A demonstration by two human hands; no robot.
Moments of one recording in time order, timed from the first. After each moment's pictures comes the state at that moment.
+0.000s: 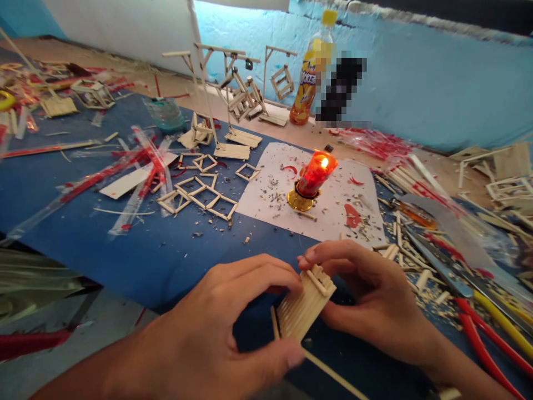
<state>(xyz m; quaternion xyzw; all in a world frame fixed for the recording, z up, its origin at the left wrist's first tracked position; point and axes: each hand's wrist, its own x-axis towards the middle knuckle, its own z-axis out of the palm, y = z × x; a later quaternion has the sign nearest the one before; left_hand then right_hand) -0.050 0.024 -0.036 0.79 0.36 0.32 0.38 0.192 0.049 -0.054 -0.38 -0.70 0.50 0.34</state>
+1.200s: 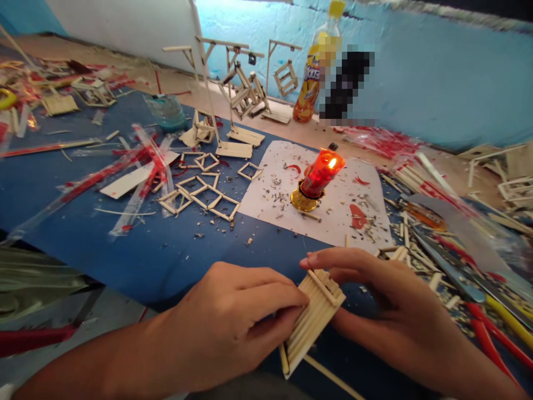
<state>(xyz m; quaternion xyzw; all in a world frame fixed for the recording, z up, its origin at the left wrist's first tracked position) -0.047 0.036 -0.044 0.84 0.32 0.33 0.29 0.195 0.050 -0.031 -0.40 -0.79 0.37 0.27</state>
